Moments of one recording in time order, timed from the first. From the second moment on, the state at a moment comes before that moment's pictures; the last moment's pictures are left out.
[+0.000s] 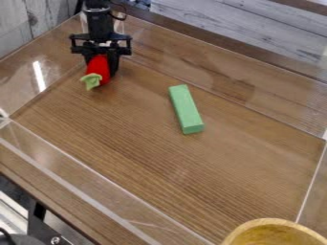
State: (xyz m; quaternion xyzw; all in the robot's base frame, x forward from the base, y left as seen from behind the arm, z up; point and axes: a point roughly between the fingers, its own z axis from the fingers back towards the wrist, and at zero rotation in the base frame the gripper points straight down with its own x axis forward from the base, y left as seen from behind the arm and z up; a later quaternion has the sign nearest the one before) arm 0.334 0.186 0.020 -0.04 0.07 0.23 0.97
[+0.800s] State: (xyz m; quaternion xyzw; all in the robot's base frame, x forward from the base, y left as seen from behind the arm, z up) arm 0.302 0.182 0.029 -0.07 0.11 0.17 0.98
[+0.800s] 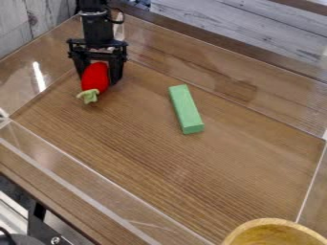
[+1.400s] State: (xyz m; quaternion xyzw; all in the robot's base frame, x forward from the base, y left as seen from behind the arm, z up) arm 0.300 0.187 0.046 -0.09 0.12 0.20 0.97
